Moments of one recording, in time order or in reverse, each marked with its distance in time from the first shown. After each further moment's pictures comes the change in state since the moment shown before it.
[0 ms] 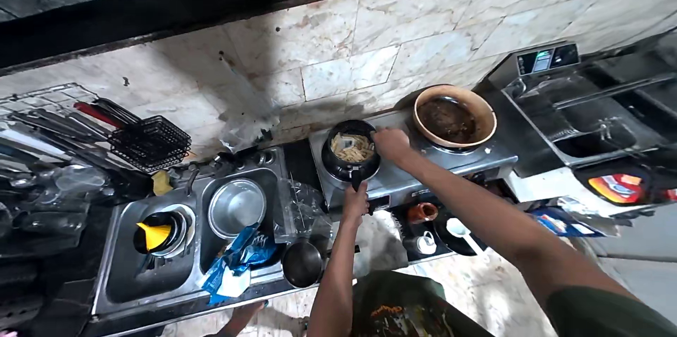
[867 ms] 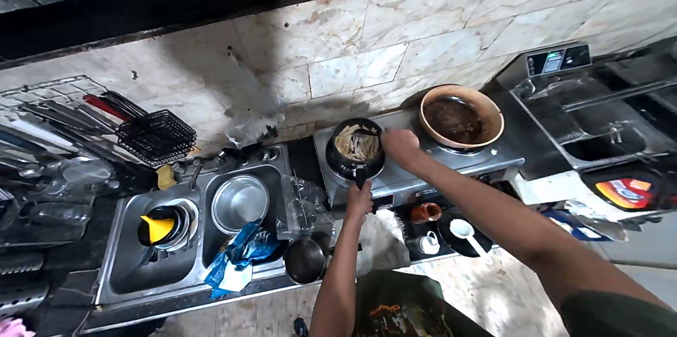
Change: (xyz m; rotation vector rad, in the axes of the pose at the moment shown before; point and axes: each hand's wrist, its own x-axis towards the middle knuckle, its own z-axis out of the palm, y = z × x) left_hand -0.002 0.002 0.000 0.008 0.007 -0.010; right_hand -0.021 -0.008 -0.009 -0.075 -0.043 0.056
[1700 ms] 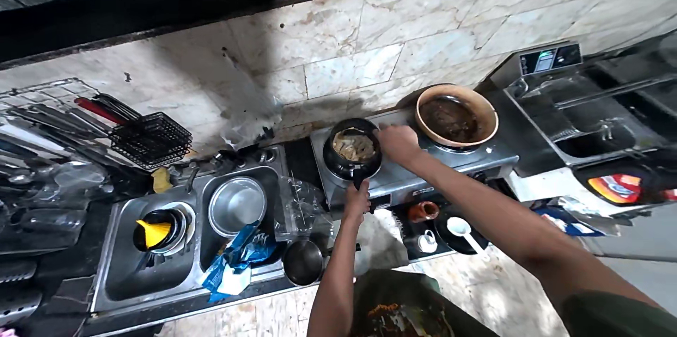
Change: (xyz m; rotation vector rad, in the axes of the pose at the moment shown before) left_hand 0.002 -0.002 -0.001 0.016 -0.009 0.004; right_hand -0.006 0.000 -0.019 -0.018 0.089 -0.076
